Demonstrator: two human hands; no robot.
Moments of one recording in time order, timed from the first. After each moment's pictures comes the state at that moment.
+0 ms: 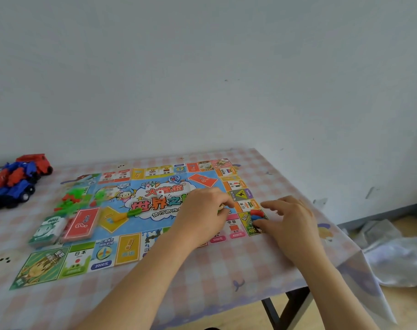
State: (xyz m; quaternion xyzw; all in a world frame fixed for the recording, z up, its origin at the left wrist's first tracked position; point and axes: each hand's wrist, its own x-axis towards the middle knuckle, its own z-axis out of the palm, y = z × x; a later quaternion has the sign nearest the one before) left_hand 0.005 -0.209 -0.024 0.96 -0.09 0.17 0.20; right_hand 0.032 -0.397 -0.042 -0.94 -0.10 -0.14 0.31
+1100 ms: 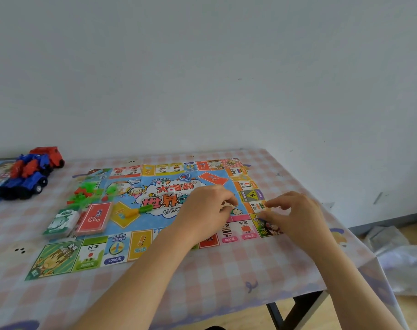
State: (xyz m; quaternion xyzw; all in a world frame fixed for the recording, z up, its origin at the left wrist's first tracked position) left_hand 0.007 -0.190 -0.025 0.96 -0.09 0.17 0.21; right_hand 0.045 -0.389 -0.024 -0.94 -0.14 -0.08 0.30
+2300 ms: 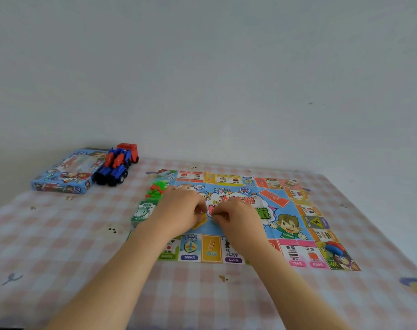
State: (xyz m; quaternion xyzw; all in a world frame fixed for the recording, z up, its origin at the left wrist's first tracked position) left_hand -0.059 -0.041 -0.014 0.99 0.08 0.13 0.07; right_hand 0.005 -0.181 -0.030 -0.90 -0.36 -0.06 0.24
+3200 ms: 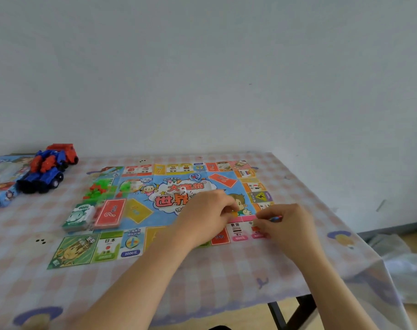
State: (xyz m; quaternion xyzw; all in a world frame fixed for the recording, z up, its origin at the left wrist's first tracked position) left_hand -0.020 -0.174 -0.015 0.96 -0.09 0.14 0.21; right_hand 0.012 -0.351 -0.025 -0.91 -0.10 -0.06 0.40
